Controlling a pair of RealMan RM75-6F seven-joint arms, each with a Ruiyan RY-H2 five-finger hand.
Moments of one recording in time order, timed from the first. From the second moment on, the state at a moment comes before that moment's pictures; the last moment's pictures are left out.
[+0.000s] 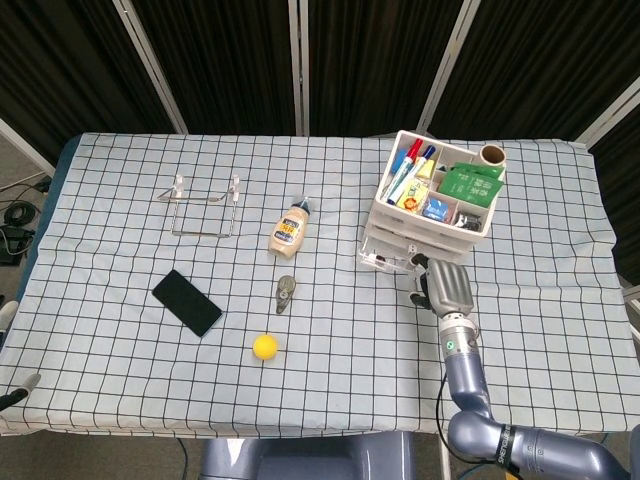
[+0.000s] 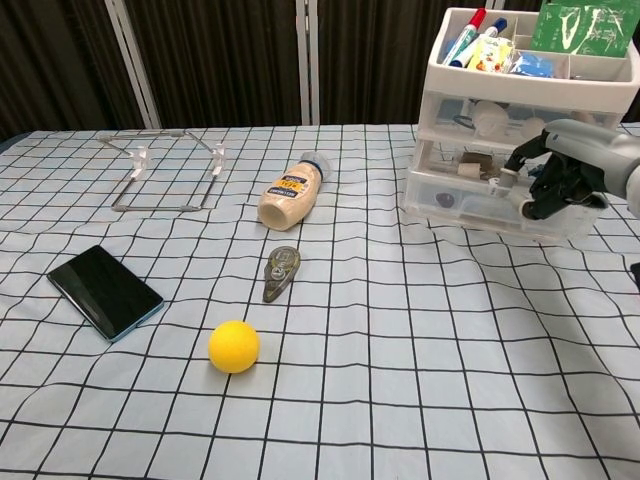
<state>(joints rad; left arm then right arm) 0.07 -1.07 0.01 -1.64 1.66 1.70 0.08 0.59 -1.57 0.34 -1.72 -0.74 1.24 -0.53</state>
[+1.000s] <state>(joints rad) 0.07 -1.07 0.01 -1.65 1.66 1.71 0.09 0.56 -1.52 0.27 -1.85 -0.84 1.28 -0.48</state>
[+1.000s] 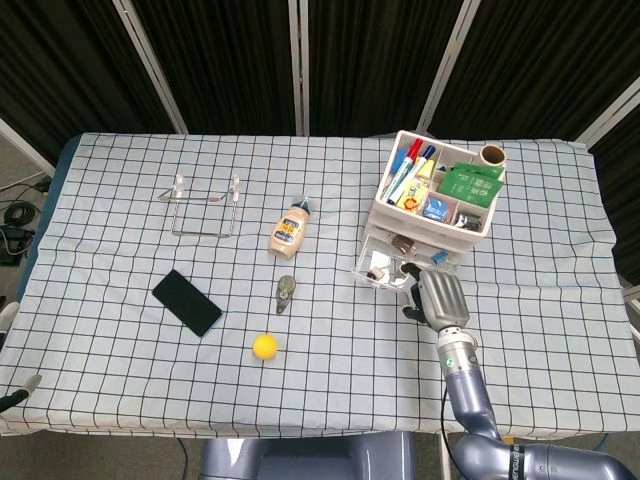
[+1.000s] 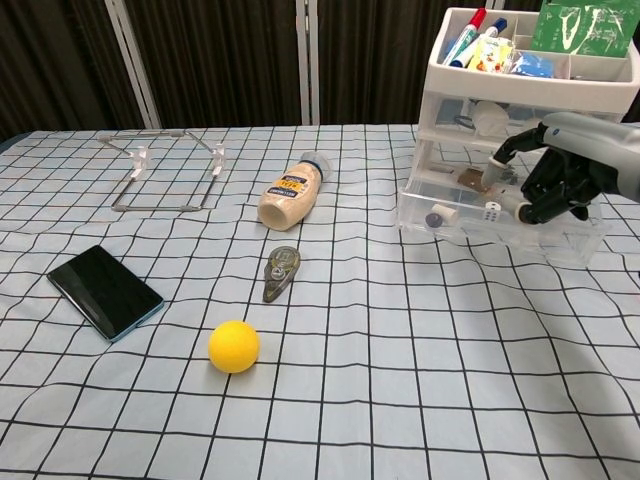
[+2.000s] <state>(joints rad) 0.08 -1.06 0.00 -1.65 1.64 1.71 0.08 0.60 -1.42 0.28 -1.98 -0.91 1.29 -0.56</state>
